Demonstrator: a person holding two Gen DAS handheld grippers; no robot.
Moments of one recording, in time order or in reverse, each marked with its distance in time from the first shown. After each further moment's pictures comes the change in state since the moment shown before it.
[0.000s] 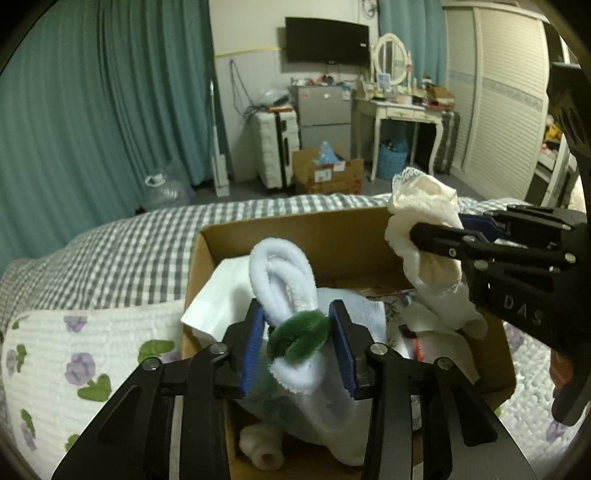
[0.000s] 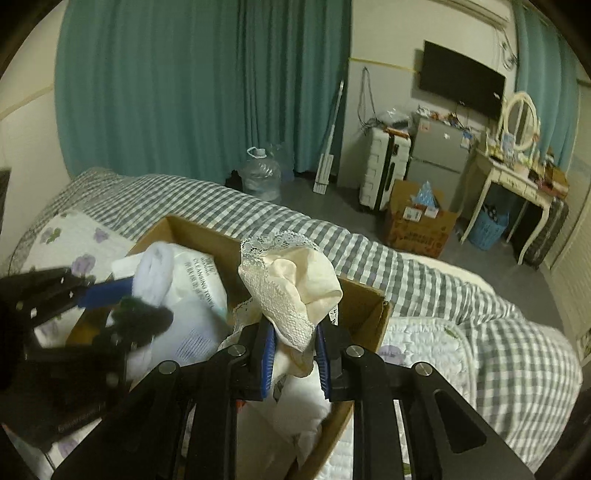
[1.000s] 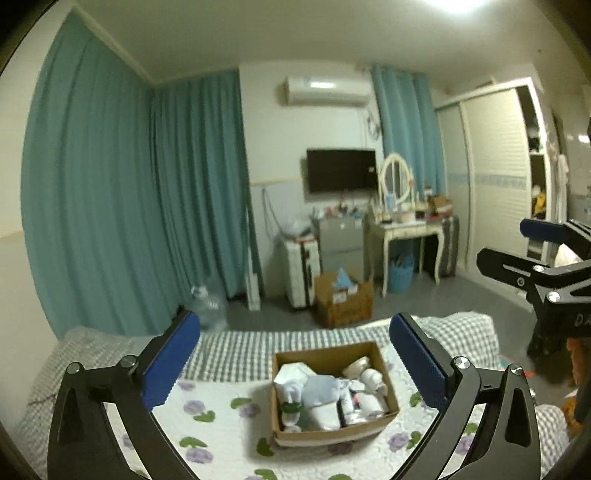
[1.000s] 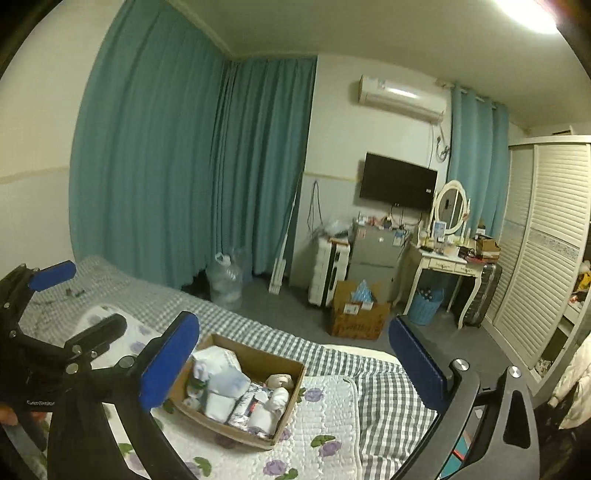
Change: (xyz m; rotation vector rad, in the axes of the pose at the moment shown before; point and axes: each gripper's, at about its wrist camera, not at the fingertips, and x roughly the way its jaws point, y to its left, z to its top) left arm -0.310 0.010 0.005 -0.023 -0.482 0.083; right arm -0.349 0.052 0.021 -0.002 -0.412 -0.203
